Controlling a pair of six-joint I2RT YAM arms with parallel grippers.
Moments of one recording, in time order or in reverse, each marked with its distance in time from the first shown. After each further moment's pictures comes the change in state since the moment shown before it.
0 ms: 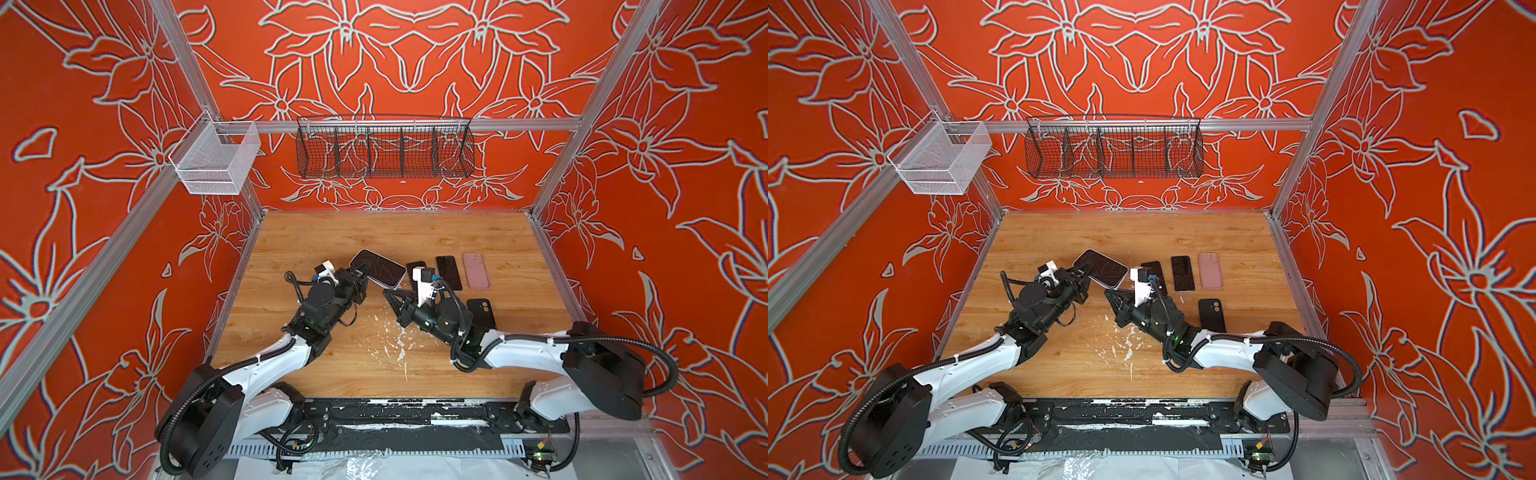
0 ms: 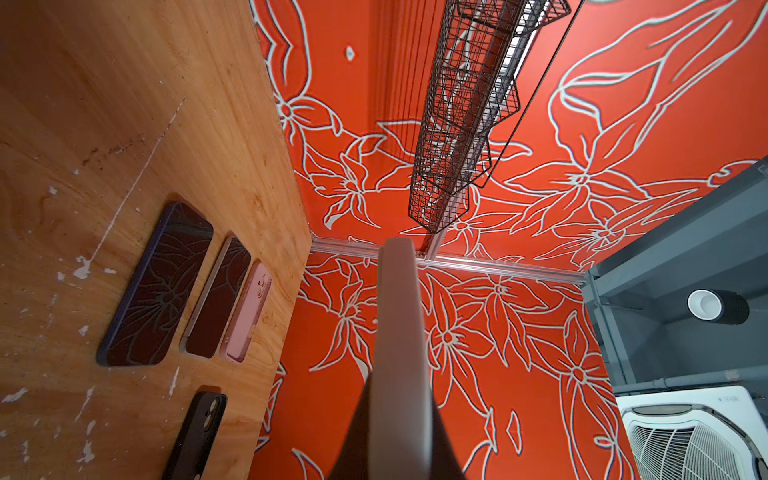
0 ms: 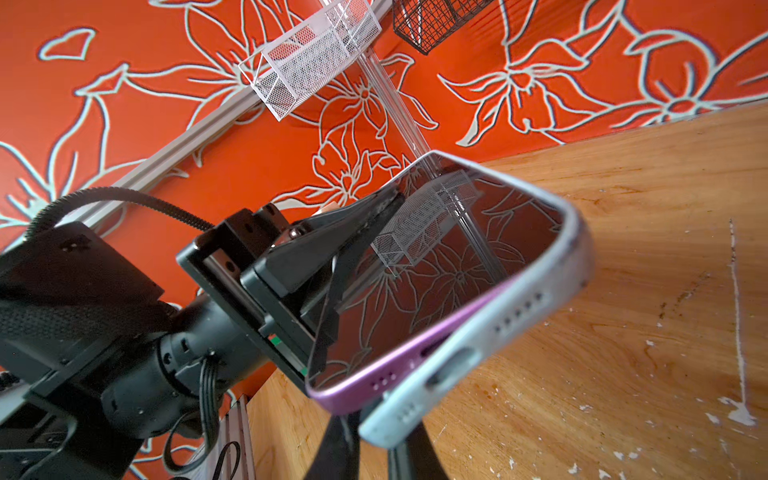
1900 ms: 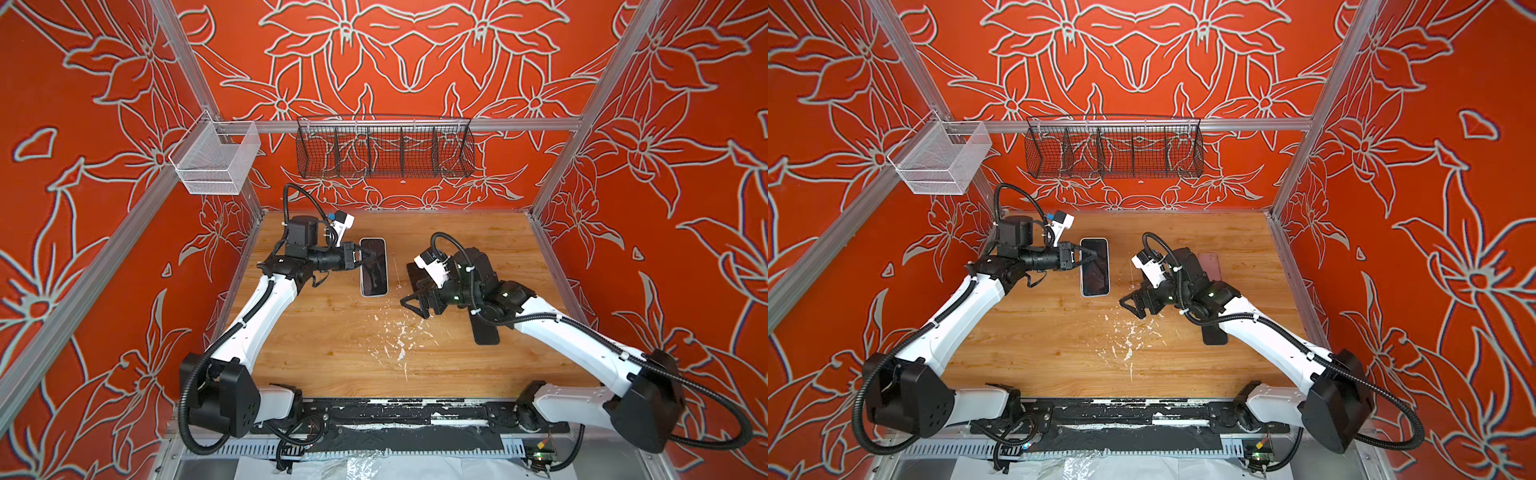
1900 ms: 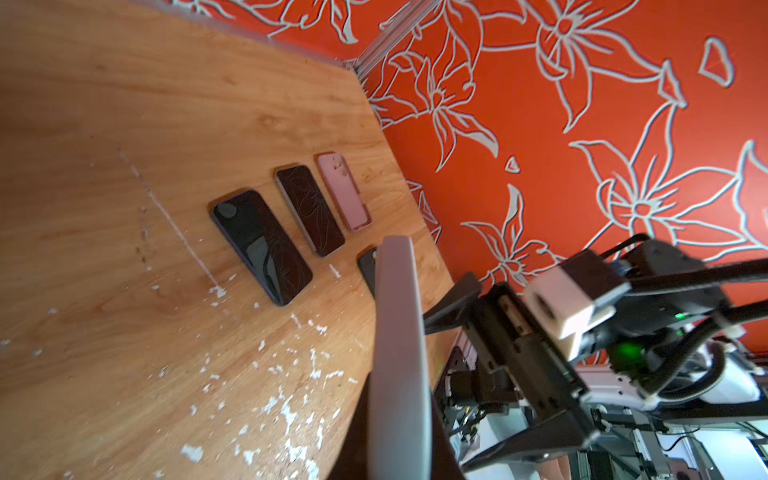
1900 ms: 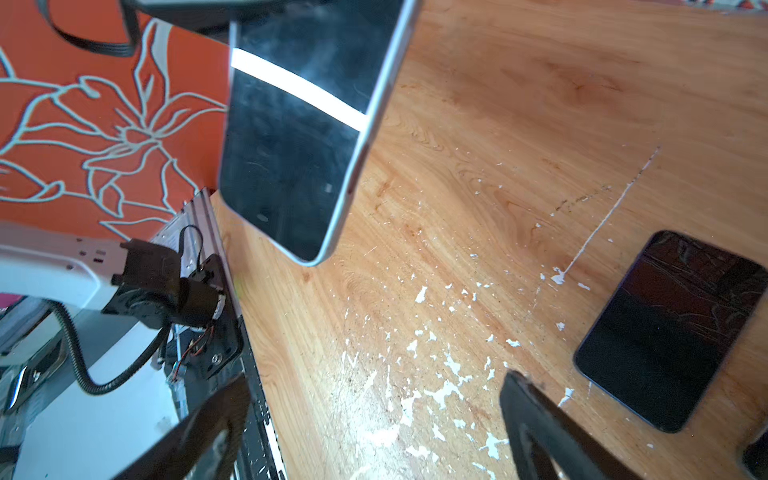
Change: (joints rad) left arm 0.351 0.197 0.705 -1.138 0.913 1.294; right arm -0.297 -0.207 0.430 -1.231 -0.560 -0.495
